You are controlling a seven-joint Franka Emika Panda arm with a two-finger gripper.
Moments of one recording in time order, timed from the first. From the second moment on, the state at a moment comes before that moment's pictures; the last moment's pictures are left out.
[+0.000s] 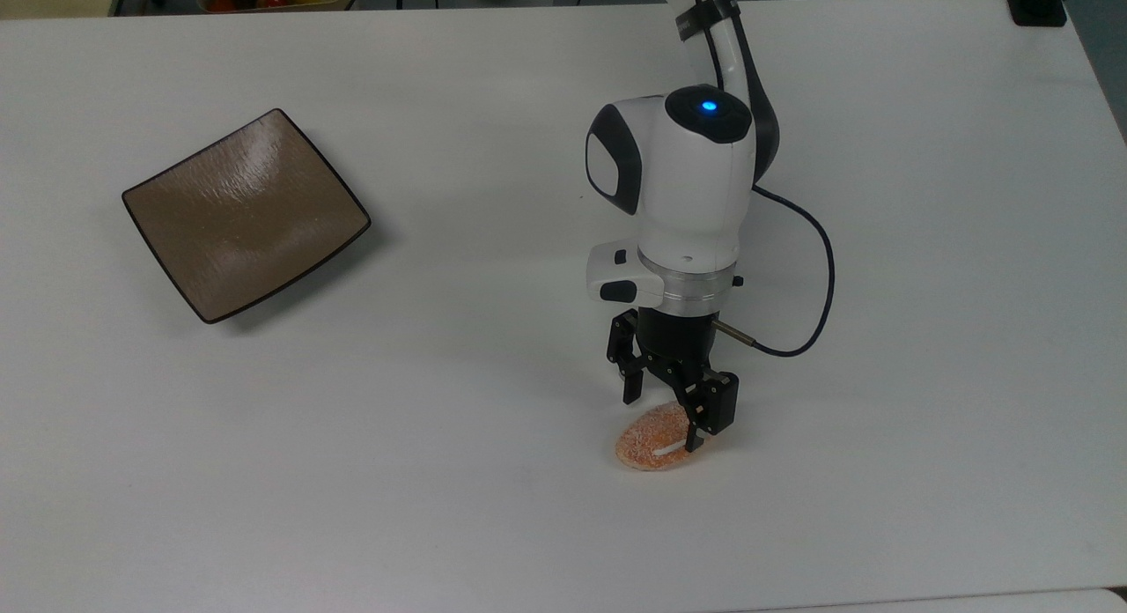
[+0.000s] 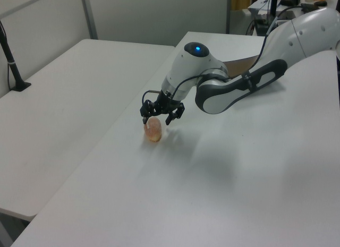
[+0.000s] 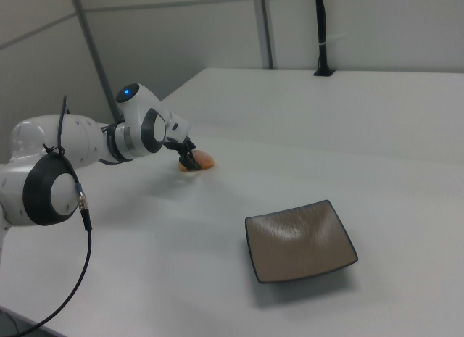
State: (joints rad) arm 0.41 0.87 -0.10 -1.20 -0.17 2.56 1.26
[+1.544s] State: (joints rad) arm 0.28 0.44 -0.10 -1.58 -0.28 2.56 1.09
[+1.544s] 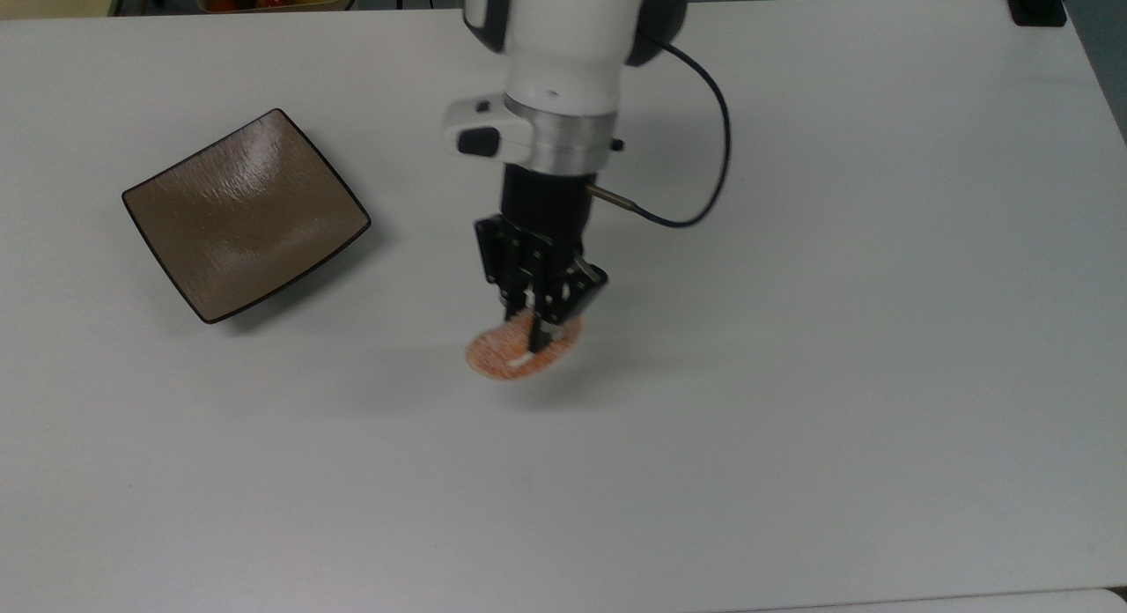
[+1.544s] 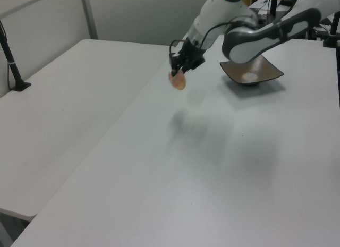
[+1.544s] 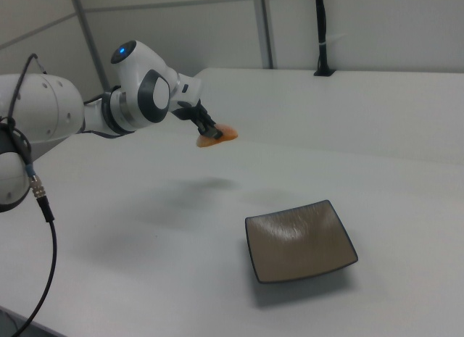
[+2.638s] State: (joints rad) arm -0.03 0.25 -0.10 -1.84 -0.27 2.30 0.67
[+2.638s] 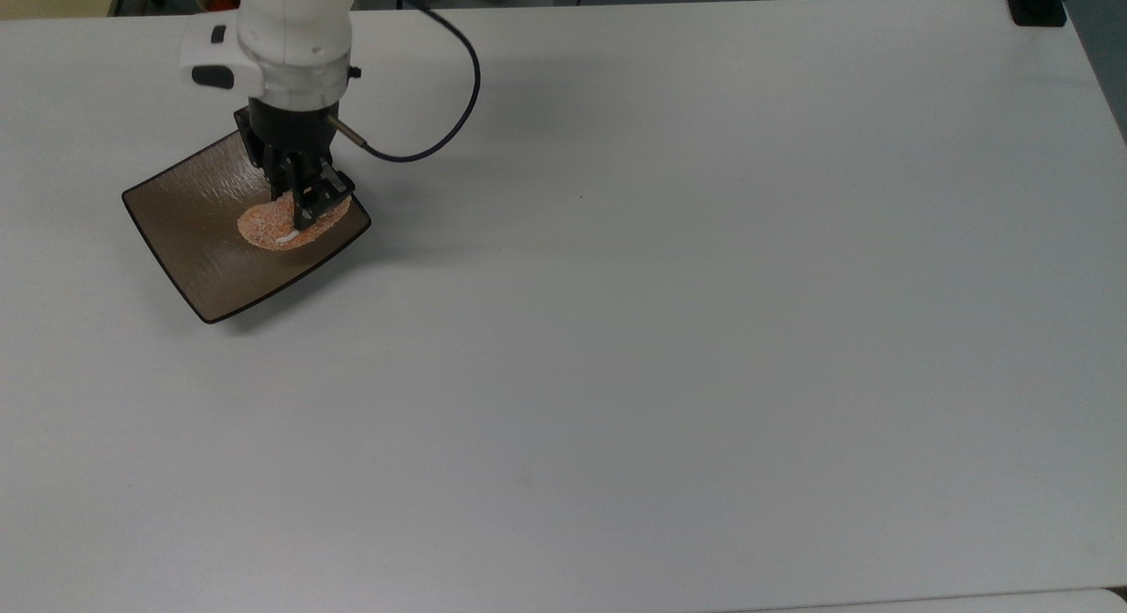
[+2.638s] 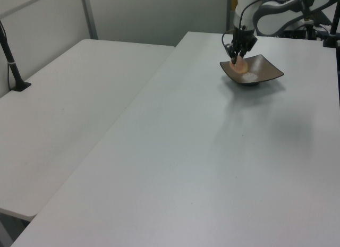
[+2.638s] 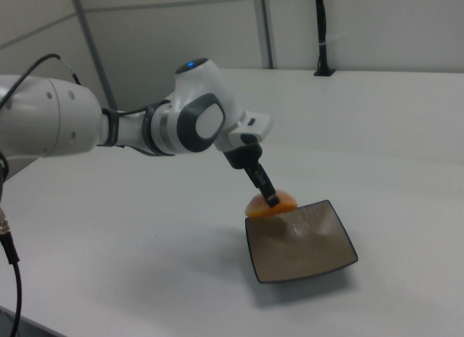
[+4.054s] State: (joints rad) arm -0.09 0.28 -0.10 -1.78 -0.27 2.24 0.63
